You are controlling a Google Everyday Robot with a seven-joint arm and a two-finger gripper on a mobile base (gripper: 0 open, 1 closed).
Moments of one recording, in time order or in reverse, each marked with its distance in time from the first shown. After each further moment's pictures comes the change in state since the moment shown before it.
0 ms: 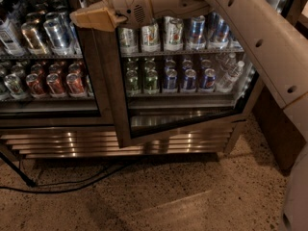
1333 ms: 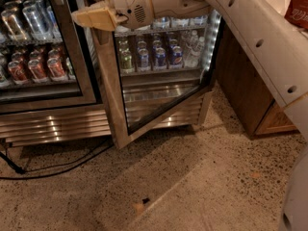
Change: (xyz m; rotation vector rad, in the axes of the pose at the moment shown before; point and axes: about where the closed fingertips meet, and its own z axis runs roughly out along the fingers) arm 0.000 0.000 0.000 0.000 0.000 0.000
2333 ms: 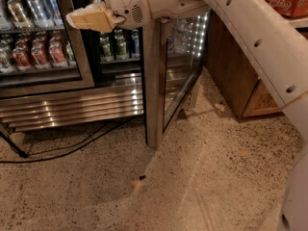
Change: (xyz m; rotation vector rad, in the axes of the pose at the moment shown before) arm 0.000 0.000 0.000 0.000 0.000 0.000
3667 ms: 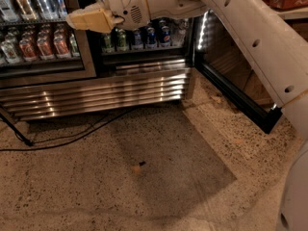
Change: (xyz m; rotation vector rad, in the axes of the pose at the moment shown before) arm 0.000 0.000 0.000 0.000 0.000 0.000
